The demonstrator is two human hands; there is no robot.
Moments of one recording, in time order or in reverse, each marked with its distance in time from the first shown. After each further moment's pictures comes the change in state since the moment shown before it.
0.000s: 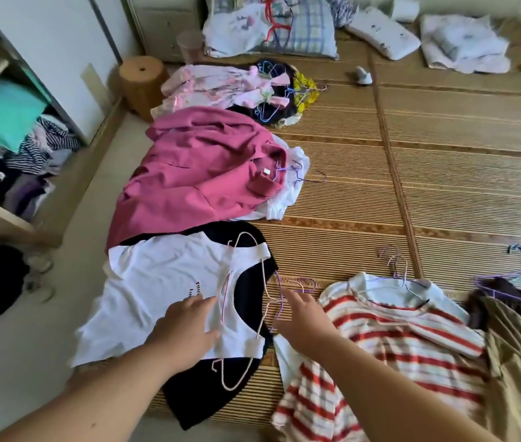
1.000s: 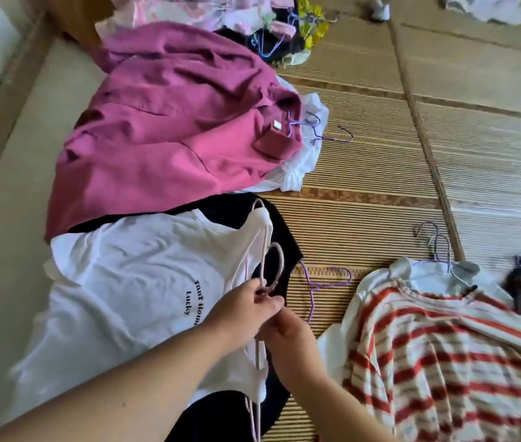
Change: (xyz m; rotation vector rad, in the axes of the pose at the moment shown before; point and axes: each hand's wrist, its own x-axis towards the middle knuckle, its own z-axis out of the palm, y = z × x) left_hand 0.160 -0.040 0.065 -0.649 -0.193 0.133; right_hand 0.087 -0.066 0.124 0.874 0.167 0.100
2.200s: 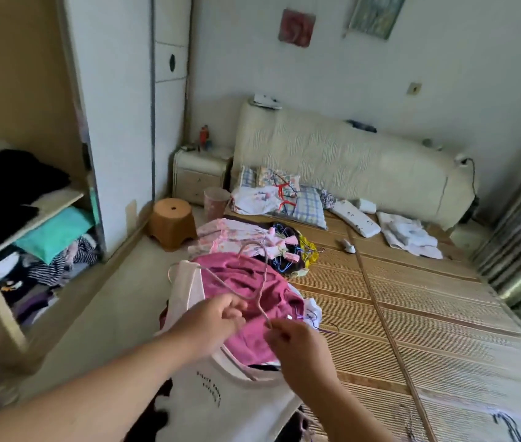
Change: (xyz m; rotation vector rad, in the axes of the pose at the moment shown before) left_hand -0.266 0.167 -0.261 0.122 0.429 0.439; right_hand -0.171 -0.337 0.032 -0.629 0.282 -0.642
